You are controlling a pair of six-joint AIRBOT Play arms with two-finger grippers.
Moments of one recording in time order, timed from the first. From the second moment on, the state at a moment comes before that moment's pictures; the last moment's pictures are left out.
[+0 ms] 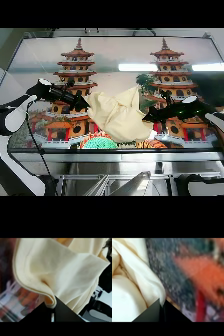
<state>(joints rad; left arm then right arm) 0.04 -1.99 1.41 0.56 -1.44 -1.22 -0.04 -1.59 0.86 -0.63 1.07 1.09</state>
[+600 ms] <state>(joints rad) 0.16 -1.49 1.62 0.23 -1.54 -1.16 -0.23 -1.16 1.43 -0.80 1.28 1.28</state>
